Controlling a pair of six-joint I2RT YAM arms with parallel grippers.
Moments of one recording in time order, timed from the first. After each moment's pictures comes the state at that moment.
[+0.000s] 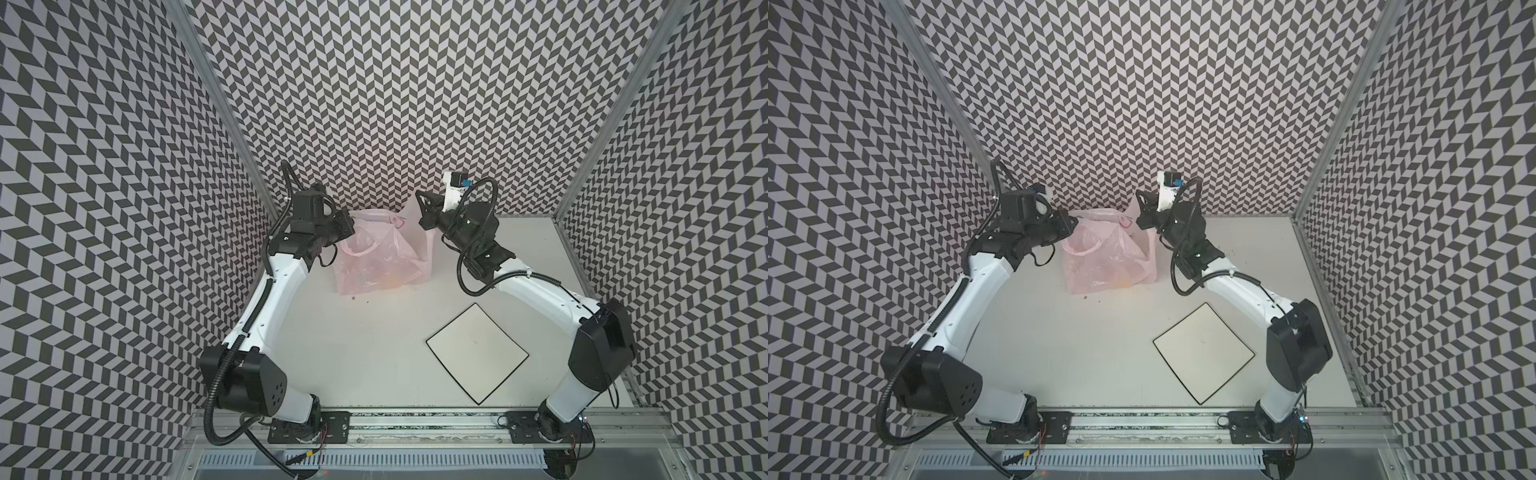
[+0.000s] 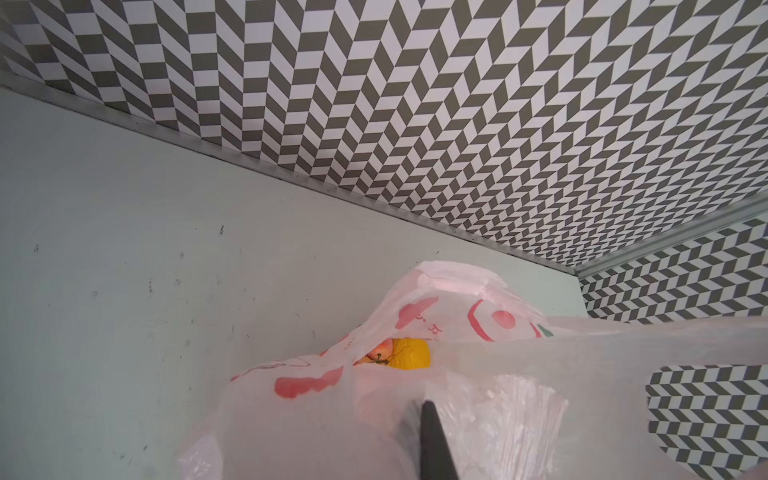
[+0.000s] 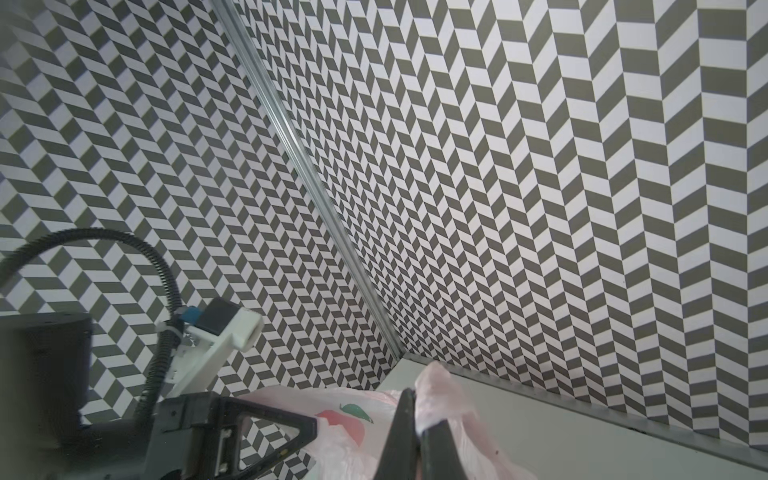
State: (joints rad) left arm -0.14 1.49 1.50 -0.56 0.26 -0.46; right arm 0.61 1.69 1.42 0.45 -0.06 0.42
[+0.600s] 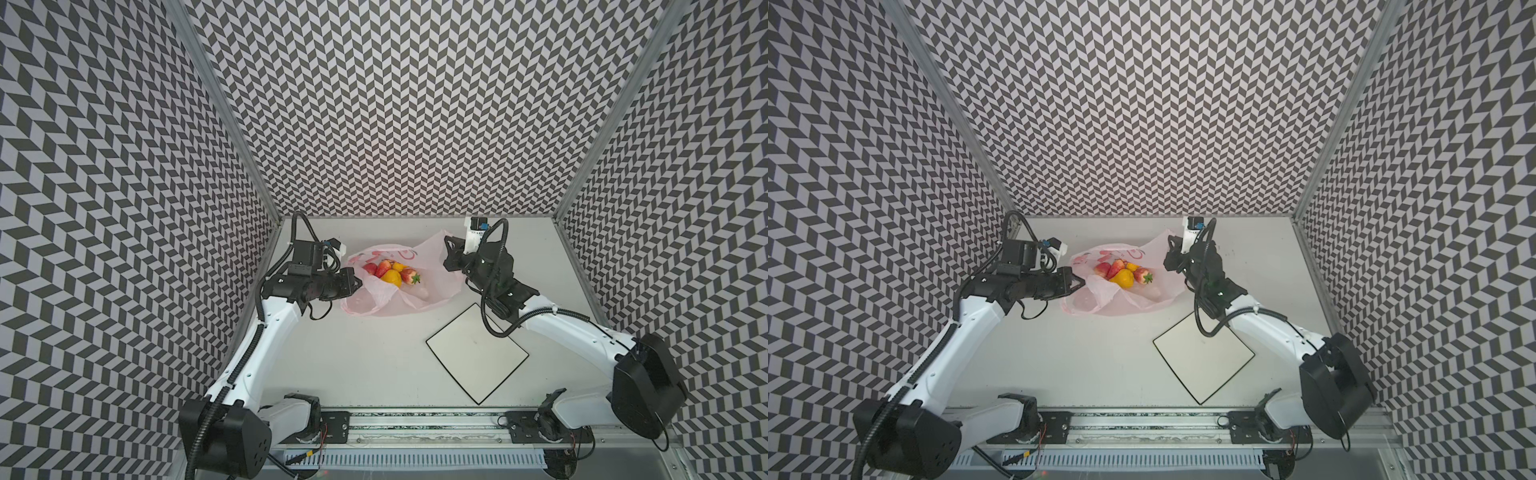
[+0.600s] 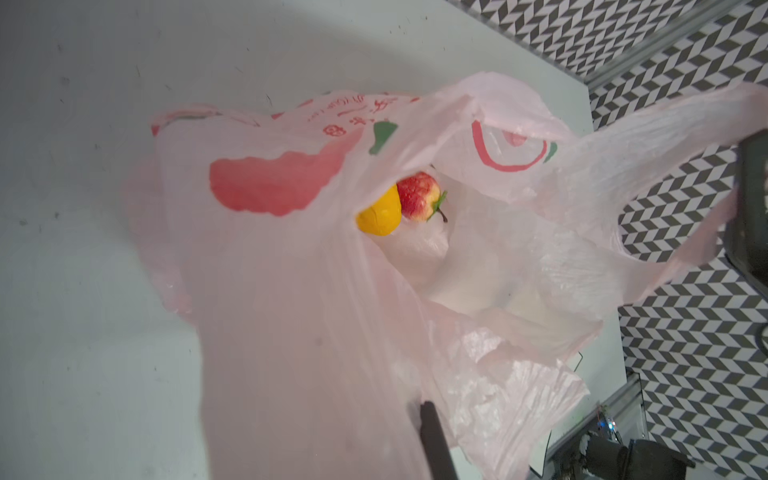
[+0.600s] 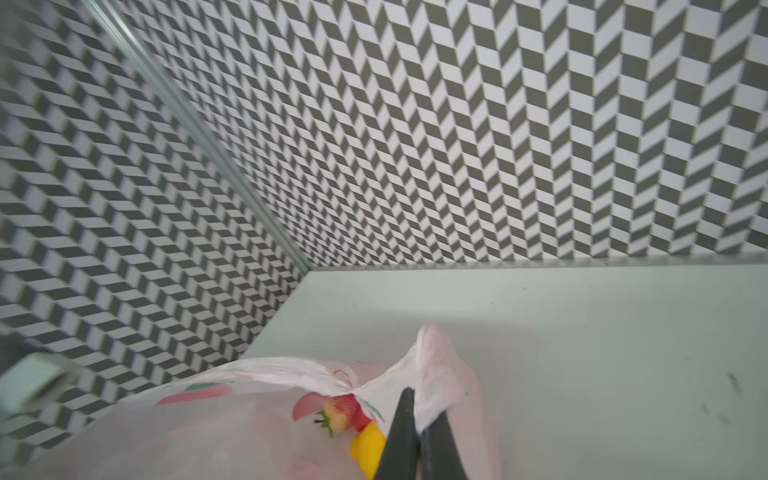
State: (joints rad) left arm -0.18 1.18 1.10 -0.80 0.48 -0.35; right arm 0.60 1.41 0.96 0.26 0.20 0.41
